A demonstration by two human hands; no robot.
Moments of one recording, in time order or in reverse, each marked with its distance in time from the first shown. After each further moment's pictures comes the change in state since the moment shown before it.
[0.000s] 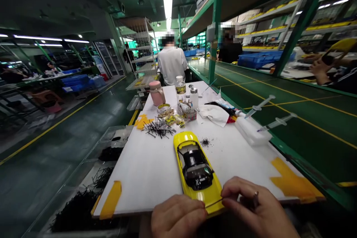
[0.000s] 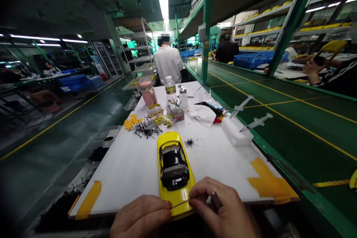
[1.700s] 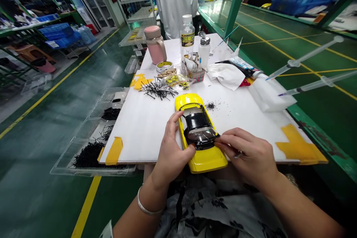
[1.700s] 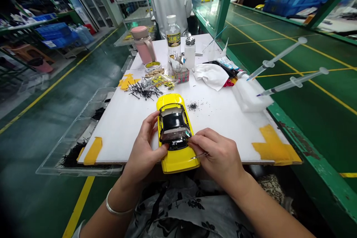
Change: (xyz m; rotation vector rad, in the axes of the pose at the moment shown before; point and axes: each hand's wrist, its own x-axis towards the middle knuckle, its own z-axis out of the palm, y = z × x) left_hand 0.003 -0.036 0.010 -0.243 -0.067 -0.913; right_hand 0.022 0.029 0.003 -0.468 0.038 -0.435
